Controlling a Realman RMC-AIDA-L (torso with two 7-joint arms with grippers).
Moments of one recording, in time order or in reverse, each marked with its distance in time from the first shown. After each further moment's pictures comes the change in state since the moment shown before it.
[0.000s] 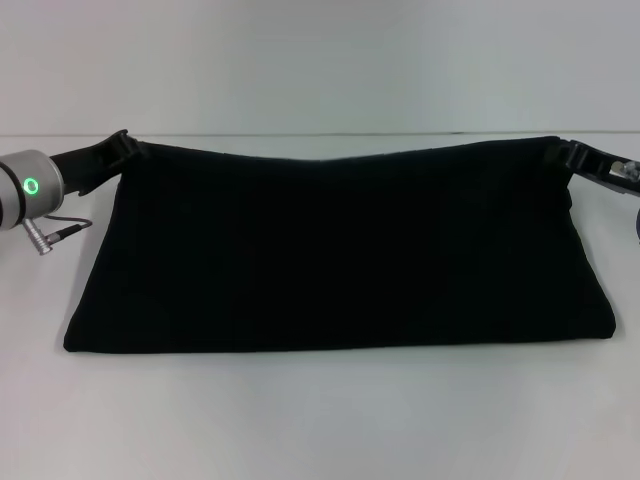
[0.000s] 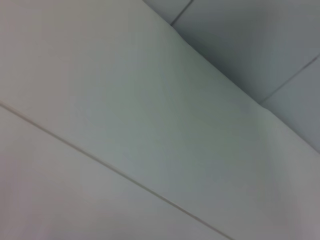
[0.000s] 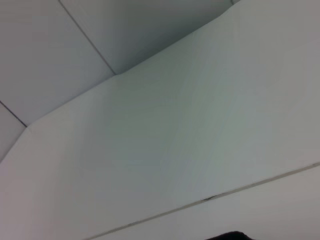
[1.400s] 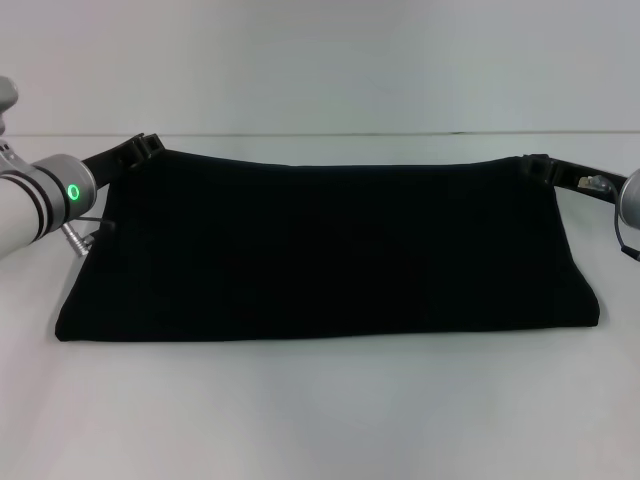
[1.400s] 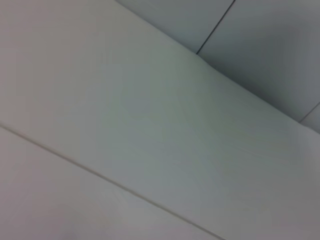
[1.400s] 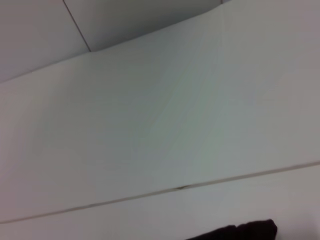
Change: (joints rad) left arm -0.044 -0.096 0.000 -0.010 -0.116 -0.265 0.203; right arm 0.039 0.039 -0.081 0.036 0.001 0.205 -0.108
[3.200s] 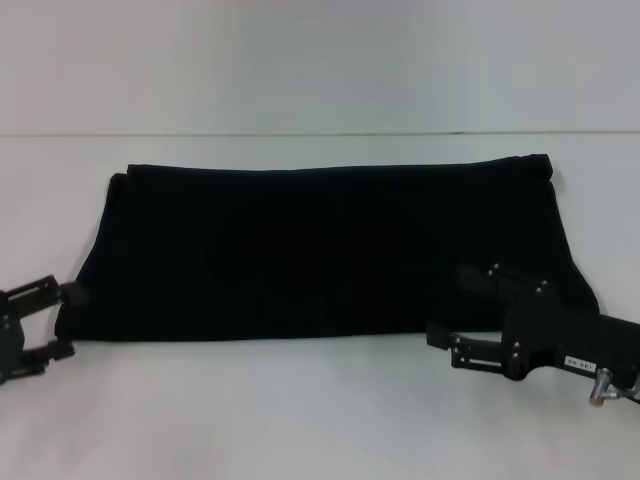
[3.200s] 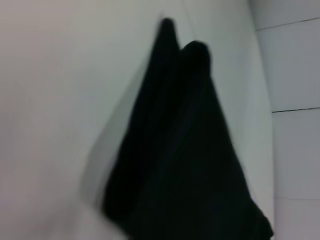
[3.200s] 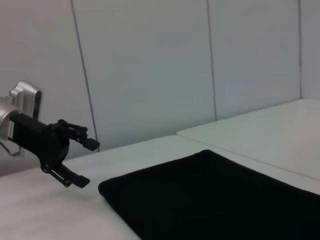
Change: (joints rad) left arm 0.488 0.201 0.146 0.174 0.015 1.026 -0.604; right arm -0.301 0.000 -0.077 0.001 0.107 -0.923 -0.871
